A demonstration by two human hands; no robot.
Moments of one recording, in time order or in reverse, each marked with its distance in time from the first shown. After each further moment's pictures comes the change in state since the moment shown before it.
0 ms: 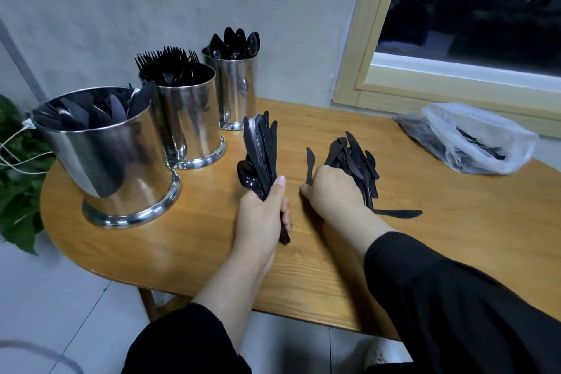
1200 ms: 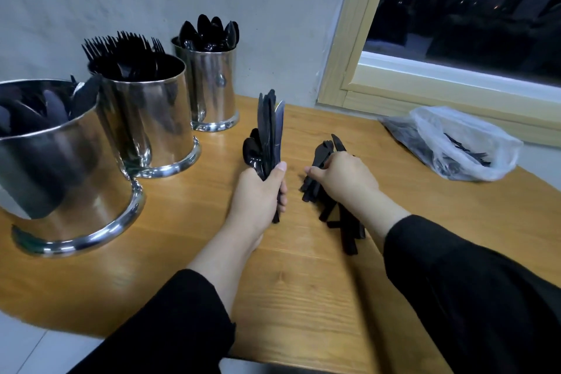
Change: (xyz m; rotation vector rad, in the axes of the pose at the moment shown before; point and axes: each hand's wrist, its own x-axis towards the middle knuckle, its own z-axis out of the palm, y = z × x) left_hand 0.066 0.003 0.028 0.221 -0.106 0.025; right_hand 0.055 0.041 -0.020 0.140 0.038 0.107
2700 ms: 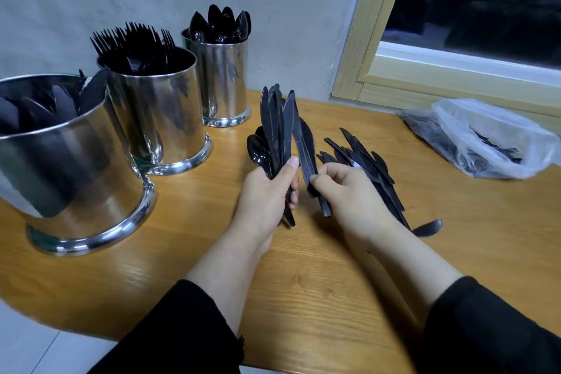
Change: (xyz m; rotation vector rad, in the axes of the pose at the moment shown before) left_hand -0.005 0.000 -0.009 -0.139 -0.068 -0.002; right_hand -0.065 -0.008 0.004 0.747 -0.155 -0.267
